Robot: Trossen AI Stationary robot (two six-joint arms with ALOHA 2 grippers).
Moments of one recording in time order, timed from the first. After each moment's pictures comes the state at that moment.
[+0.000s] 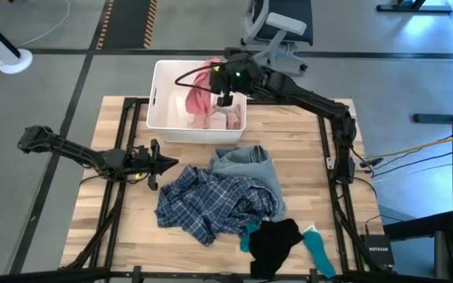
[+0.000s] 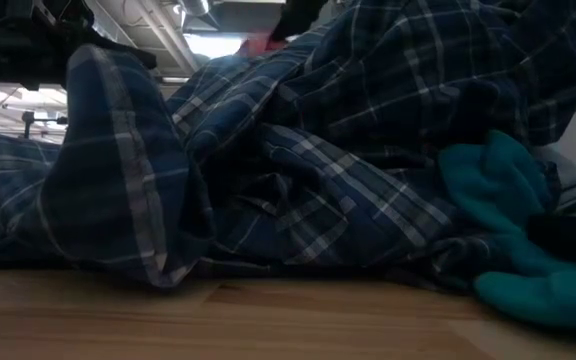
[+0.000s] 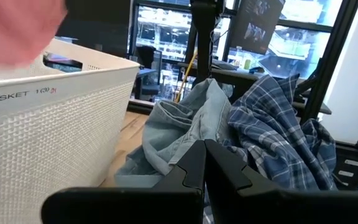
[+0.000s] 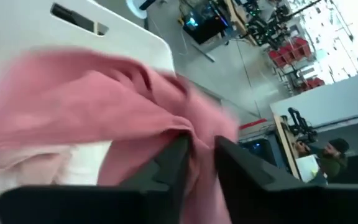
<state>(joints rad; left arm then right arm) -0.23 0.58 0.02 0.65 -0.38 -0.13 -0.30 1.96 2.18 -0.63 0.38 -0.79</state>
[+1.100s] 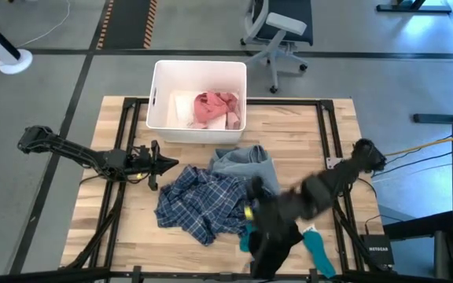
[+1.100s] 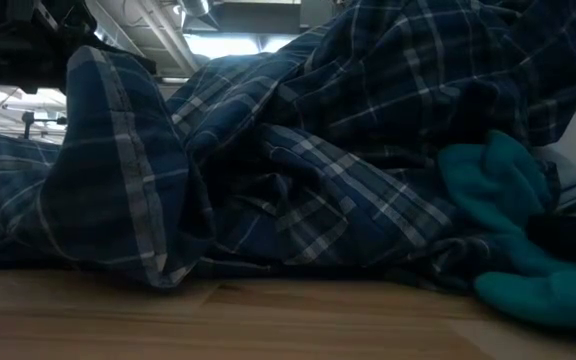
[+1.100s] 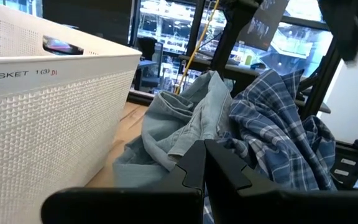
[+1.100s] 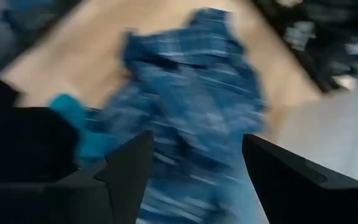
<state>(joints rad) -0.23 0.58 0.02 0.61 -0.38 -0.18 0.59 1.80 1.97 -1.20 0.35 -0.25</state>
